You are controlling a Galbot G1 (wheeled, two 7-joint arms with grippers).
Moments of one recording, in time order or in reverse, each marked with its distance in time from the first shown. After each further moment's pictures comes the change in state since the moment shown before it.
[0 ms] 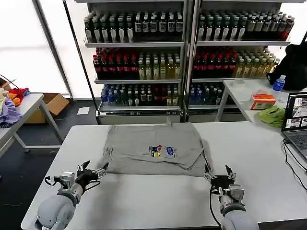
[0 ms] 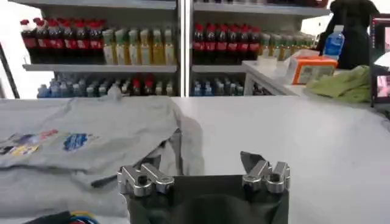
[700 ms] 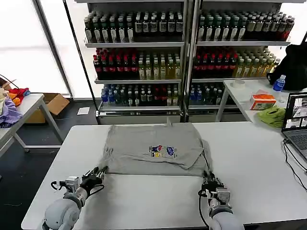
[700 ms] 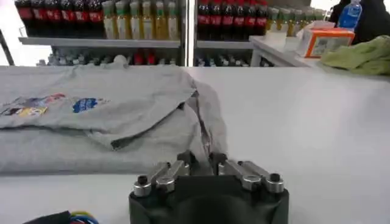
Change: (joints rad) left arm -0.007 -0.042 0.018 0.087 -0.002 -0.029 0.039; right arm 0.029 0.021 -0.044 -0.084 -0.008 -0.024 0.022
